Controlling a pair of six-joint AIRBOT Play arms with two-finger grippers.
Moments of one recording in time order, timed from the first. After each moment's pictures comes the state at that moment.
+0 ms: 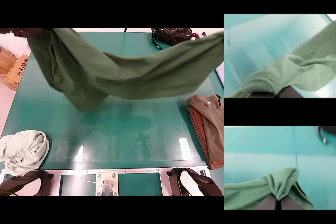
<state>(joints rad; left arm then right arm) -0.03 -1.19 1.90 0.92 -1.45 -1.35 -0.34 -0.83 1.43 -1.00 1.23 1.31</state>
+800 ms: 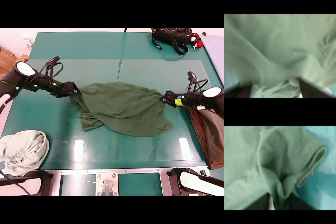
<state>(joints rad) -0.02 -1.43 1.20 0.91 -1.11 -1.26 -0.25 -1.28 0.87 -0.89 0.85 1.25</state>
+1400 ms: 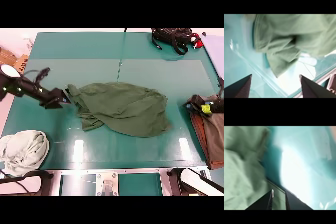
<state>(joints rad) 0.14 -1.43 1.12 0.90 -1.41 -1.28 -0.61 -1.11 0.82 -1.00 1.14 1.31</state>
